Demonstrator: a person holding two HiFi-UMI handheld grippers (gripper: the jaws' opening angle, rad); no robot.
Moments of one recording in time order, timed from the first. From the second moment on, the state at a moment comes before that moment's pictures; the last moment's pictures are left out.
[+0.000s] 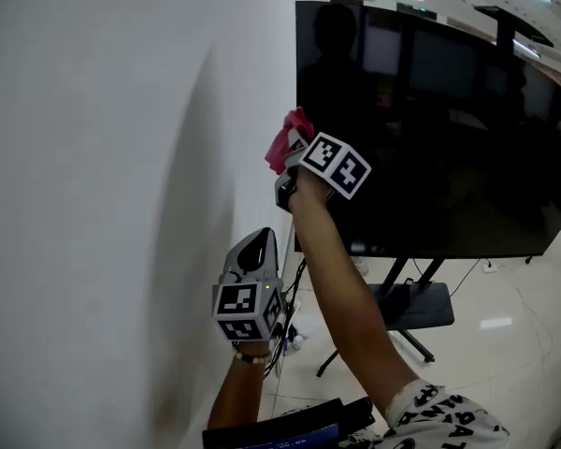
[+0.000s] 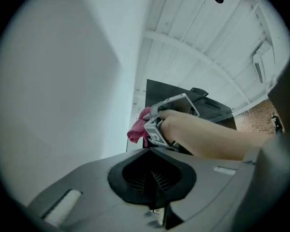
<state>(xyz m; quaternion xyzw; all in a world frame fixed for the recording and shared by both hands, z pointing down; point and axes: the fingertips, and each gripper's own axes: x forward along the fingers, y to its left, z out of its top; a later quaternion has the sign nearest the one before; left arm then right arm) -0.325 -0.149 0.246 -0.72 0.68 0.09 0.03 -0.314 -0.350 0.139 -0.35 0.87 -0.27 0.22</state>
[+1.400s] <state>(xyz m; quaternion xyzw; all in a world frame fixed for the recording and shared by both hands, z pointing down) -0.324 -0.209 0.101 -0.73 0.66 0.11 0.09 -0.271 -0.309 -0.176 -0.34 0.89 -0.06 0.29</state>
